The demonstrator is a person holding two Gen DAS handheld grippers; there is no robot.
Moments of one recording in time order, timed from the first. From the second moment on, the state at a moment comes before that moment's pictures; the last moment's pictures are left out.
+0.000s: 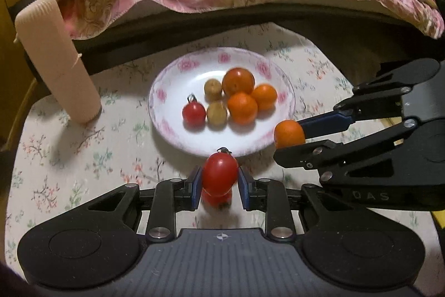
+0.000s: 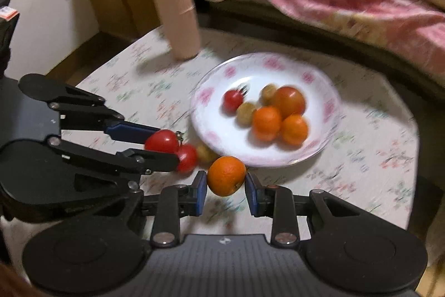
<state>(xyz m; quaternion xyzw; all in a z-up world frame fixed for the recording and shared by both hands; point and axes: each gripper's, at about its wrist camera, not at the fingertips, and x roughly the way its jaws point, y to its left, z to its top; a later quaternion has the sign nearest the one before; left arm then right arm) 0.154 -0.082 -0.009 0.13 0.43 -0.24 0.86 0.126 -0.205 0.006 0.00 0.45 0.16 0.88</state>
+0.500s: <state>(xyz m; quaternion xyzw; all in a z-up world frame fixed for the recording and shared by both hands) 0.192 -0.088 -0.024 0.13 0.43 -0.22 0.87 0.169 -0.217 -0.008 0.03 0.45 0.11 0.88</state>
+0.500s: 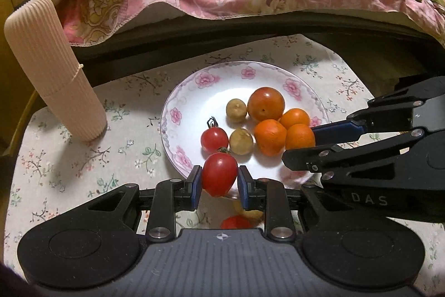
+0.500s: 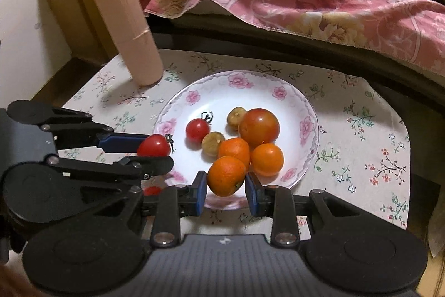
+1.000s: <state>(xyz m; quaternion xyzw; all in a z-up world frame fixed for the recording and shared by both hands) 0.196 -0.092 -0.030 0.13 0.42 -0.21 0.87 0.178 -0.221 -0.018 0.03 0.44 0.10 0.89</state>
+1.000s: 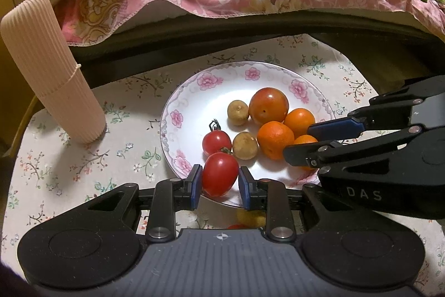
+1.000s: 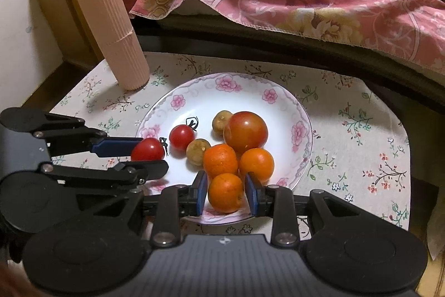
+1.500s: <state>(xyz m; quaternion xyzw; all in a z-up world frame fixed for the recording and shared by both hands) 0.189 -0.087 -0.021 0.13 0.41 -0.21 0.88 0.172 -0.226 -0.007 0.05 0.42 0.09 0.90</state>
